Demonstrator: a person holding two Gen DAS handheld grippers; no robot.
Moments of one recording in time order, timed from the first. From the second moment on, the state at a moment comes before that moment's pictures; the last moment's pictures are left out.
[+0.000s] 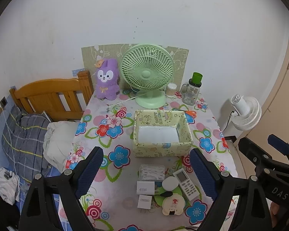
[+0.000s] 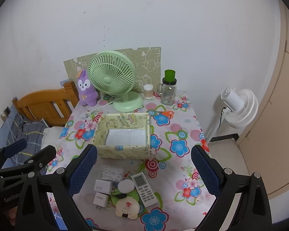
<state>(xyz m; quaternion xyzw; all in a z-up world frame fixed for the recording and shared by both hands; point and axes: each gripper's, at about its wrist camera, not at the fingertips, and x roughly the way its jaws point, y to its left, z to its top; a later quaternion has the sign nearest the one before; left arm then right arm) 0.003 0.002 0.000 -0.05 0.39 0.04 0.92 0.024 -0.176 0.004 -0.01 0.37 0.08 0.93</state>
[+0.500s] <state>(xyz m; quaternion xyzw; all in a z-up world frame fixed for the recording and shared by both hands) 0.009 0.001 0.000 -0.06 0.38 0.04 0.92 0.022 -0.173 0.005 0.00 0.36 0.09 0.93</state>
